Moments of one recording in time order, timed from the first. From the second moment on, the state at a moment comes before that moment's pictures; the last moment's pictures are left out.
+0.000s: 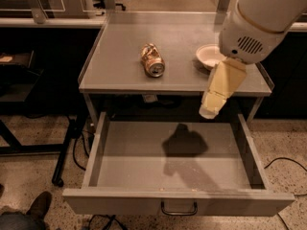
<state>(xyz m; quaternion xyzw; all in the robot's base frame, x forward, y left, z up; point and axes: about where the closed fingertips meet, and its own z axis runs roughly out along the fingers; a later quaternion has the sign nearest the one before) 0.473 -0.130 0.966 -0.57 0.81 0.00 0.16</state>
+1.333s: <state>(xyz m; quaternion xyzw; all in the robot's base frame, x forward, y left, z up) 0.557 -0.095 0.957 -0.48 0.86 -0.01 0.18</state>
